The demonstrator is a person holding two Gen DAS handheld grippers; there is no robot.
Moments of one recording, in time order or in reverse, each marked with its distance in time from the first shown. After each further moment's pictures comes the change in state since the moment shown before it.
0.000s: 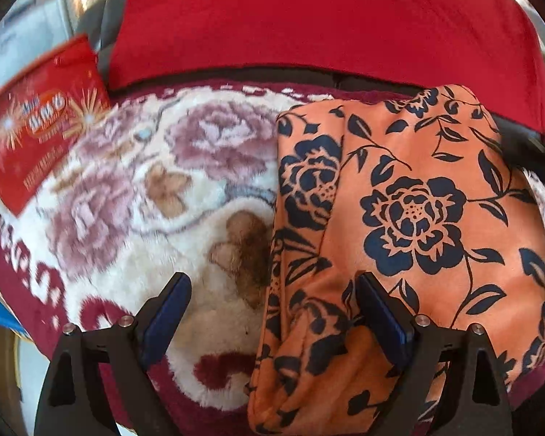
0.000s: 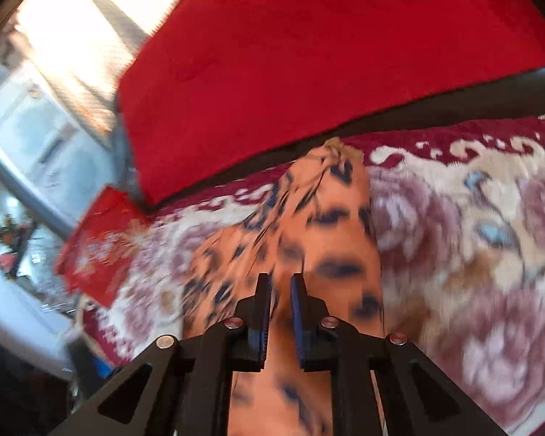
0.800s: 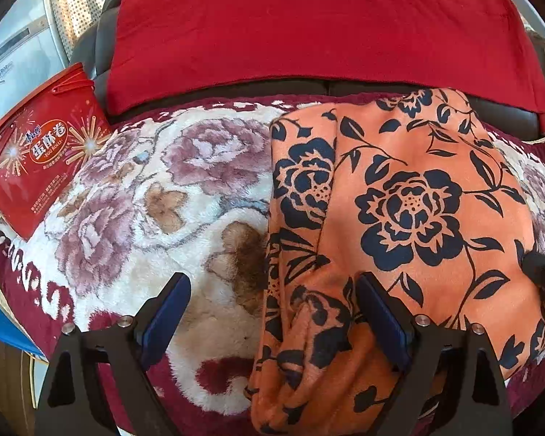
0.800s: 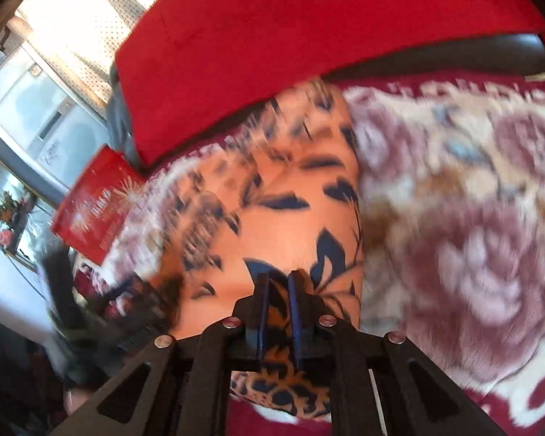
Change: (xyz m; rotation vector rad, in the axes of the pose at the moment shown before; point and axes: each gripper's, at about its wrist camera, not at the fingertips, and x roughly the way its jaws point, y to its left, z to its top) left arm -0.012 -0.013 -0.010 0.069 -0.058 0.035; right arm -0.029 -0.036 -0.081 -0.022 0.058 0.046
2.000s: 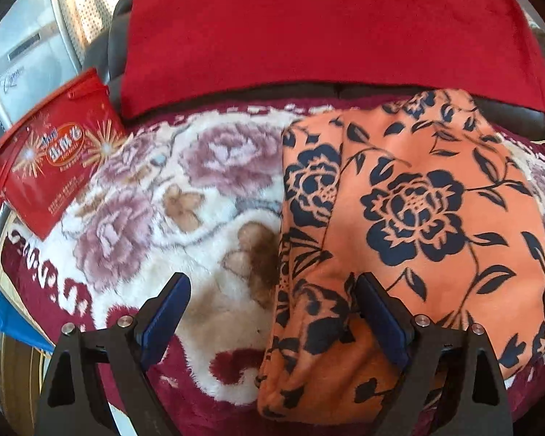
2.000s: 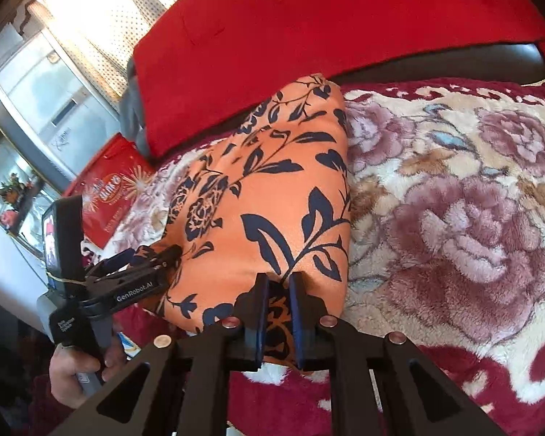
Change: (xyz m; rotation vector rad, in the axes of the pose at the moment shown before) left arm -0.010 0.002 0.000 0.008 -0.018 0.048; right arm -0.028 -0.004 -0.027 -0.070 -0.019 0.019
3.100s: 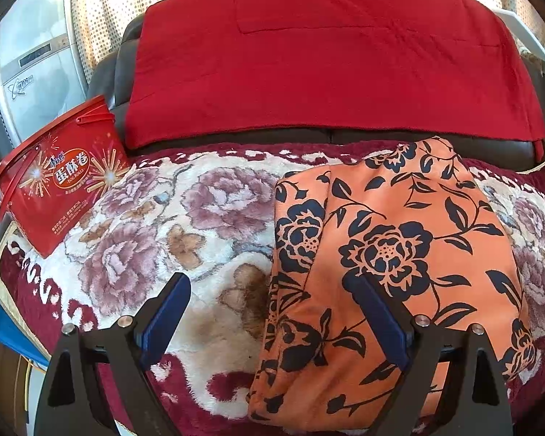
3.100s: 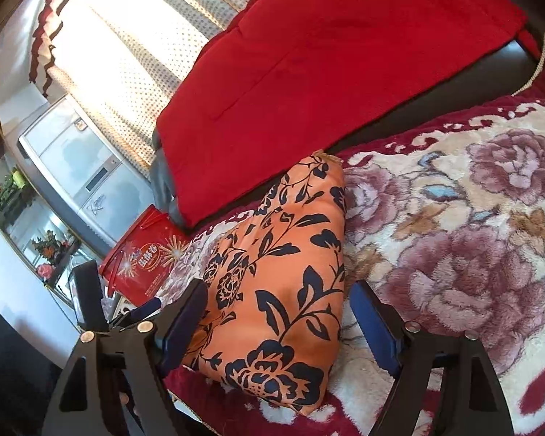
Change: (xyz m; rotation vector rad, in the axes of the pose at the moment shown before) left arm -0.024 0.000 0.011 -0.034 -0.129 -0.023; right arm -0.036 -0.025 0.012 0.084 -0.251 0.152
